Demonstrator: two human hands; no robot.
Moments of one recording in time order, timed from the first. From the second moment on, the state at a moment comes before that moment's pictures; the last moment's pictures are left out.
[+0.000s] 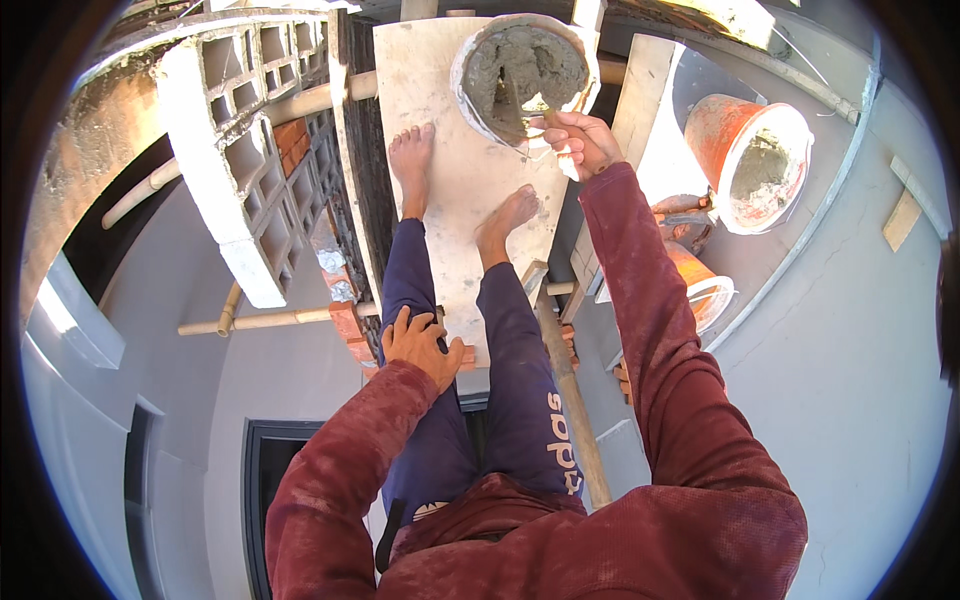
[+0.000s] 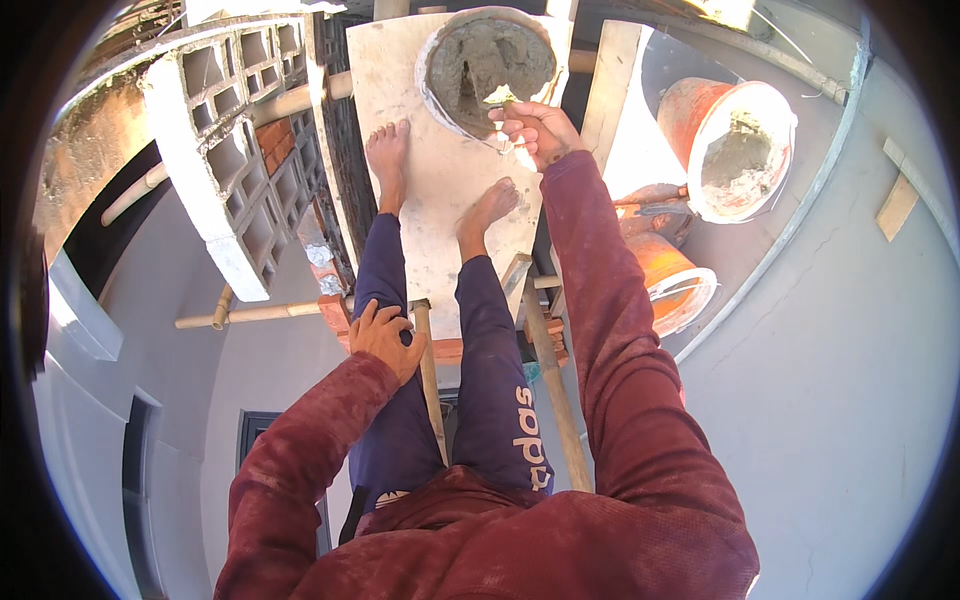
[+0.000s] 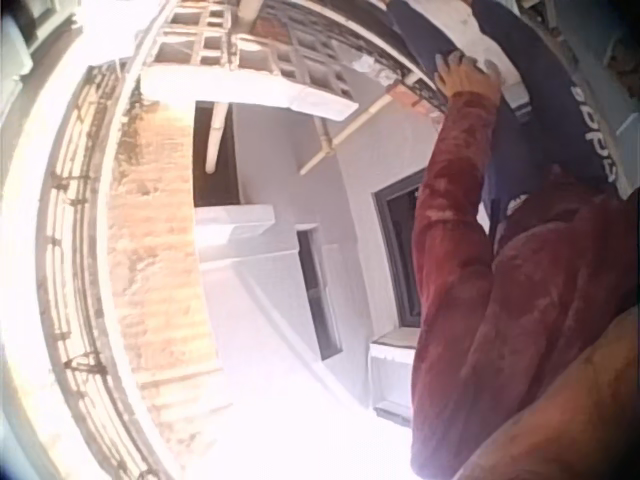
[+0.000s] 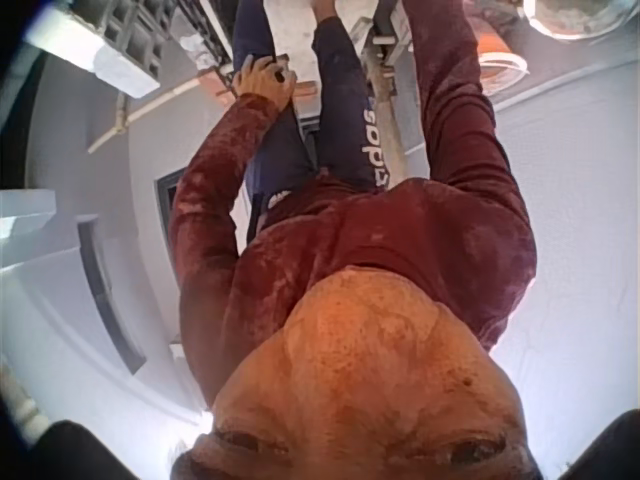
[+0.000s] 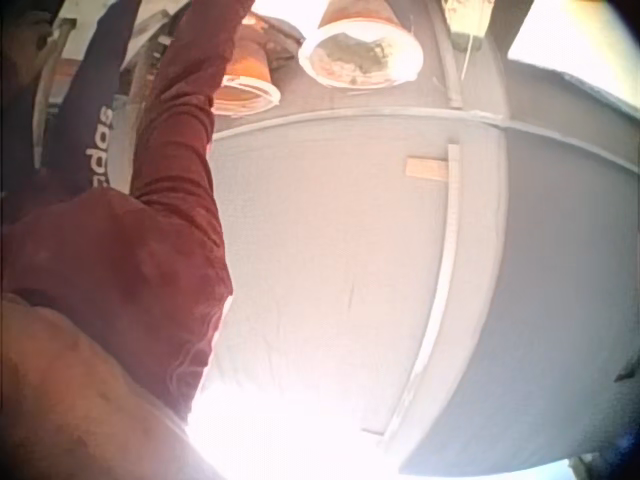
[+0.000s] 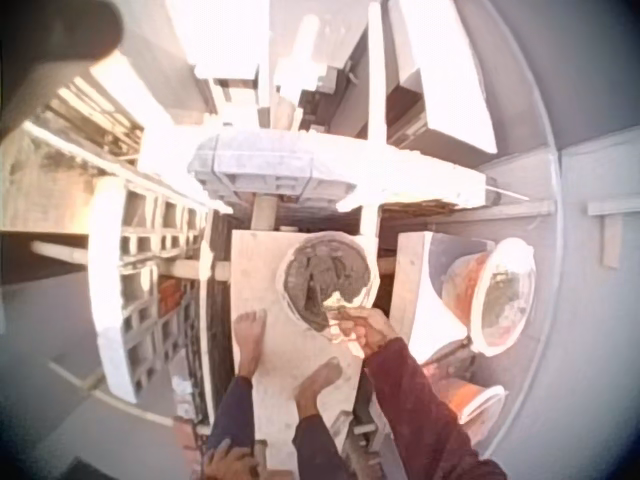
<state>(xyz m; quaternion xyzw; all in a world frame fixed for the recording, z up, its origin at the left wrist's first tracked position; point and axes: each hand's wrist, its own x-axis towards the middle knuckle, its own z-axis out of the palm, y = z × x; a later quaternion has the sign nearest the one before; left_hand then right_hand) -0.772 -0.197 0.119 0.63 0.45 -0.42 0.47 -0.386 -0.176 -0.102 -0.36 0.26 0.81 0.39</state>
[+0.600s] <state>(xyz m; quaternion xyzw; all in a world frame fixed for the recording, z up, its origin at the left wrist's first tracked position) -0.778 -0.197 0.123 0.63 0.45 -0.43 0.48 -0.409 -0.165 -0.084 -0.65 -0.48 0.55 -0.20</state>
